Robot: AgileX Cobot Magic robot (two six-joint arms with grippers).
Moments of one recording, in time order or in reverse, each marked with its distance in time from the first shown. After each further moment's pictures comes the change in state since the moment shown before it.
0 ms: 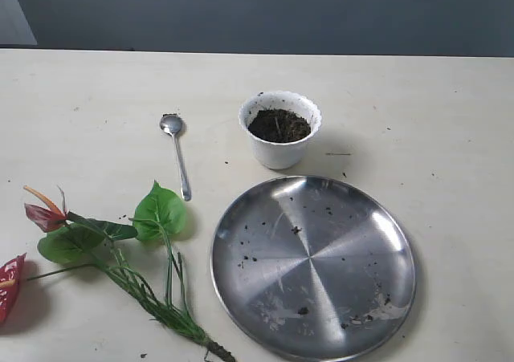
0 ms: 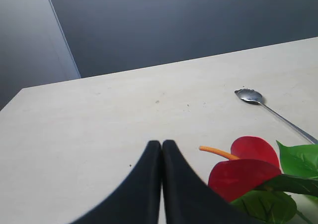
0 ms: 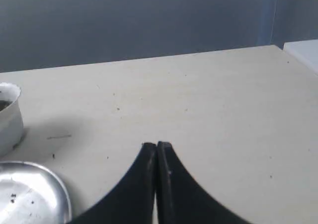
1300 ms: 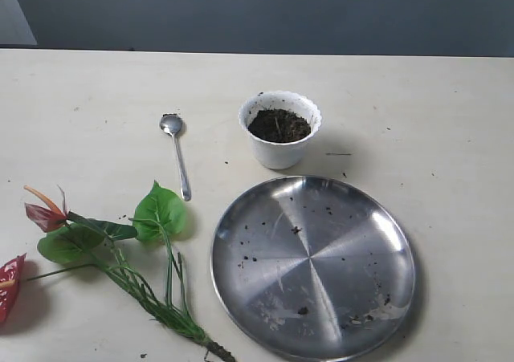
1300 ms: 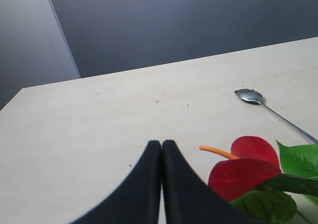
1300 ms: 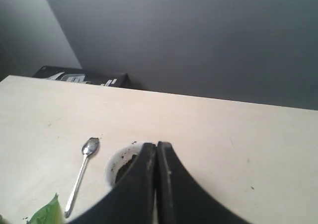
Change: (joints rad) left arm 0.000 0.000 0.000 0.000 0.000 0.000; right arm 0.059 0.937 -0.942 0.796 0.328 -0.716
